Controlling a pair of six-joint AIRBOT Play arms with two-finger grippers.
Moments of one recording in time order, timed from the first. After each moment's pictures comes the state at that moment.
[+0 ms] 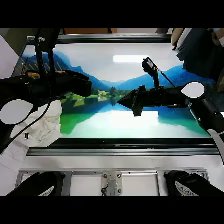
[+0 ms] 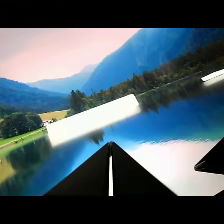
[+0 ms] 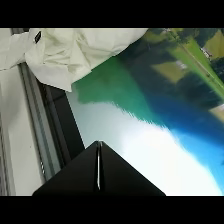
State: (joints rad) left arm -0.58 -0.94 1.33 1.58 -0.94 -1.76; right arm 0.26 -1.13 1.10 -0.44 1.12 0.53
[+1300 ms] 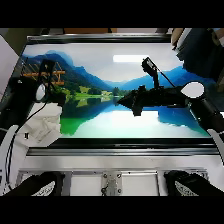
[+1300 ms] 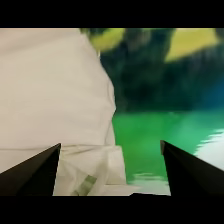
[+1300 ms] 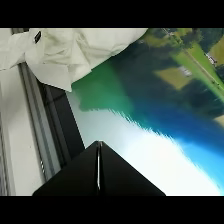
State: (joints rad) left arm -0.23 -1.18 1.16 1.89 -1.22 -1.75; right arm 0.26 -1.13 1.10 -0.44 1.12 0.53
